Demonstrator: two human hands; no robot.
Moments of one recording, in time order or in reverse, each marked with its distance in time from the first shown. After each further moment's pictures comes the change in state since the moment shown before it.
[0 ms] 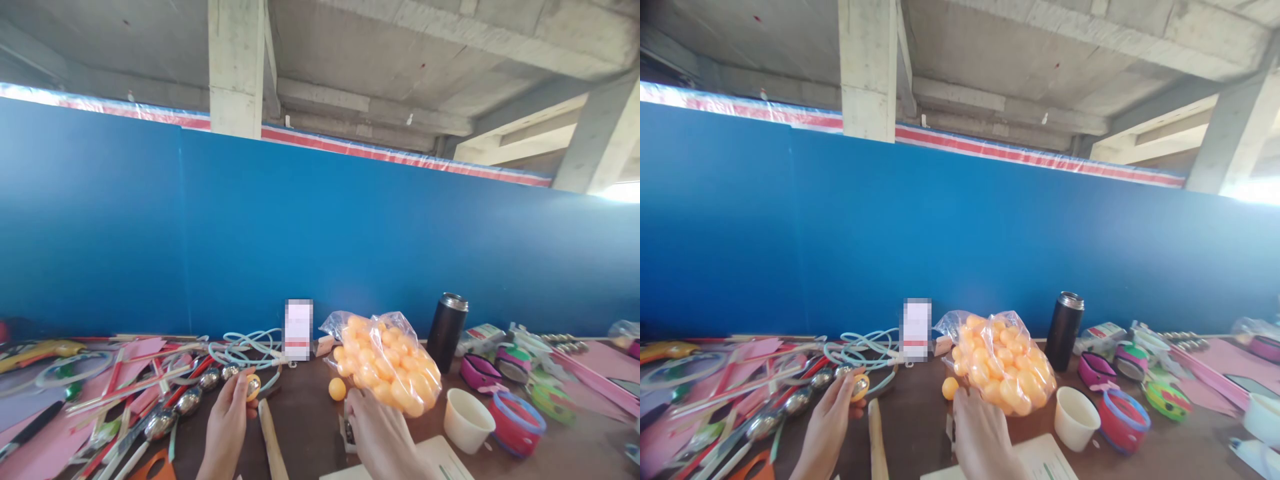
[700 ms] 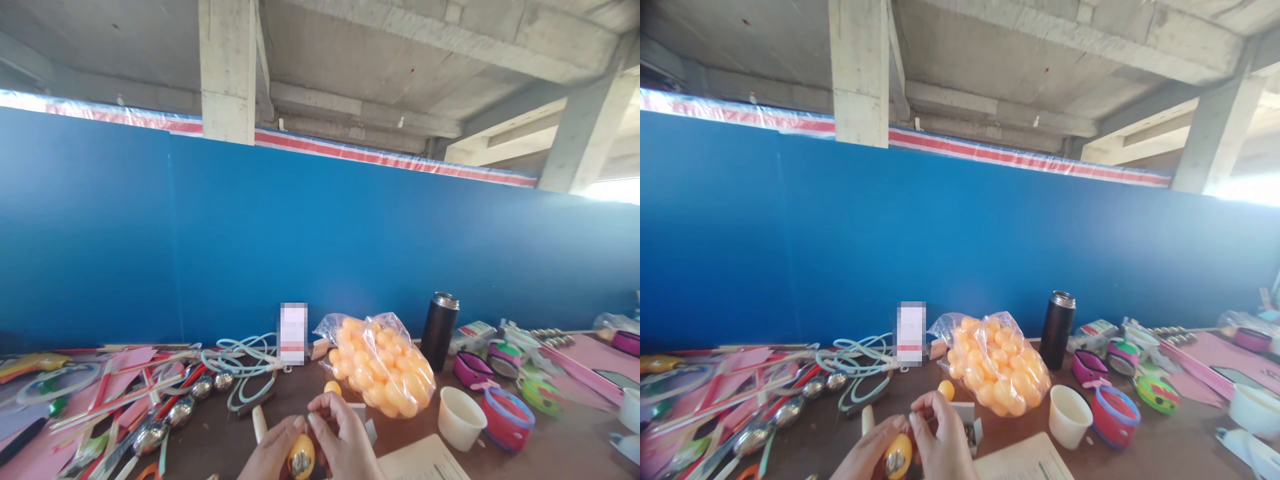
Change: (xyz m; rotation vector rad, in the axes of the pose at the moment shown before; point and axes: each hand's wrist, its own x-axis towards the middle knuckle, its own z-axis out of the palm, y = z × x) left_hand -0.060 0.003 0.049 -0.370 -0.755 -0.457; right_hand 0.005 -0.031 0.046 1.087 -0.026 0.091
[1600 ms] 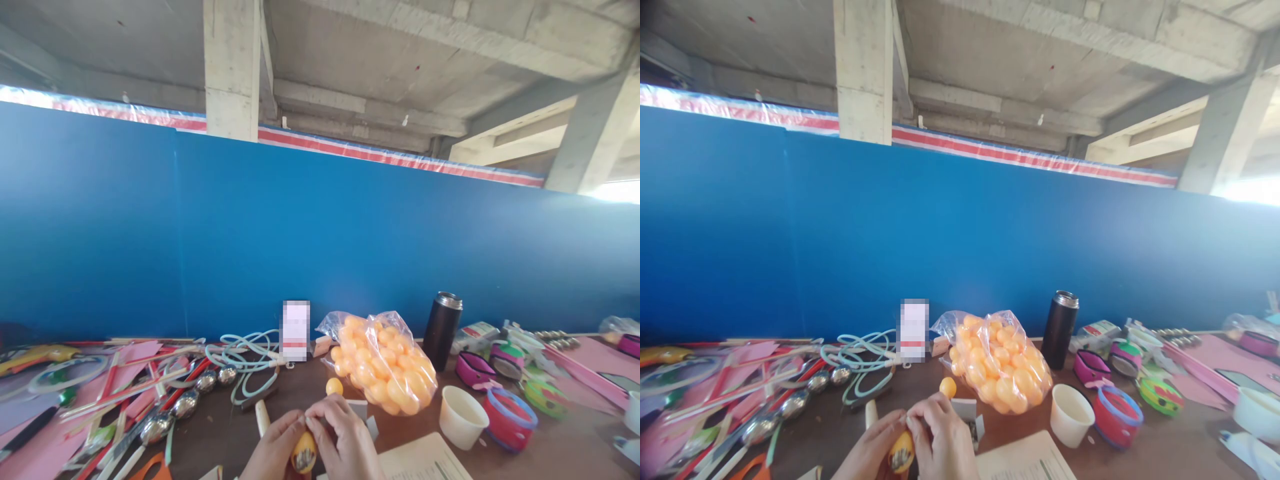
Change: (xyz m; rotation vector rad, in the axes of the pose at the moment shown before) left_hand 0.006 -0.009 -0.007 0.050 0.043 -0.023; right_hand -0.010 -0.021 -0.005 -0.490 0.005 -0.305
